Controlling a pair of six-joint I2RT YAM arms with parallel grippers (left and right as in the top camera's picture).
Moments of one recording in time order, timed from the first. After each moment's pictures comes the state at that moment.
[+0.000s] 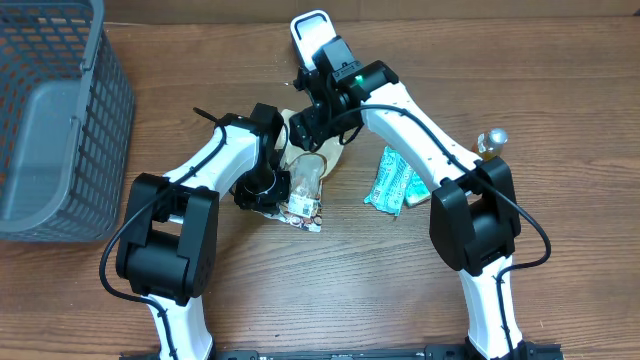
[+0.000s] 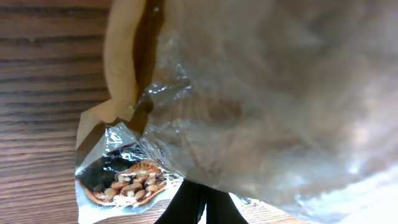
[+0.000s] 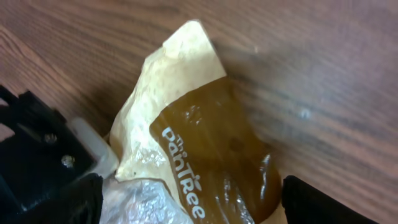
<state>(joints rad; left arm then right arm) -0.30 2.01 1.33 -1.02 0.16 -0.26 0.51 2.25 1.97 -0.92 -0.27 0.00</state>
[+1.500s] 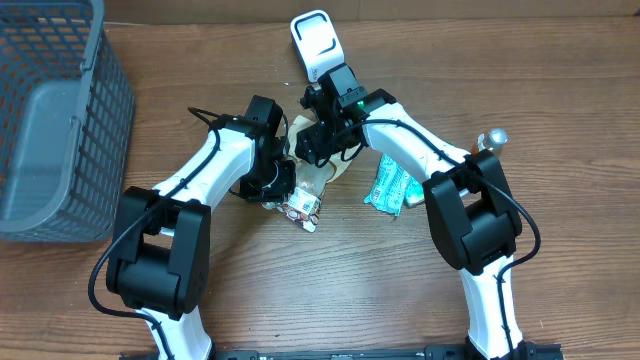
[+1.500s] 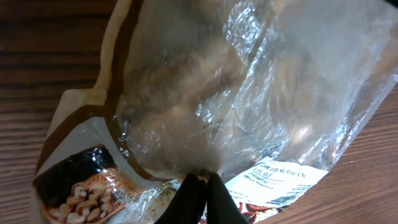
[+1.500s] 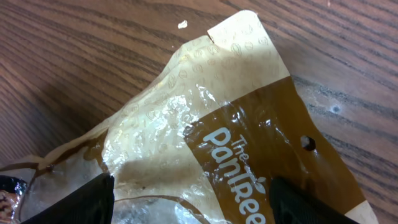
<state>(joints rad) -0.30 1.94 1.30 -0.91 0.24 -0.29 0.50 2.25 1.72 -0.65 -0.30 0.04</state>
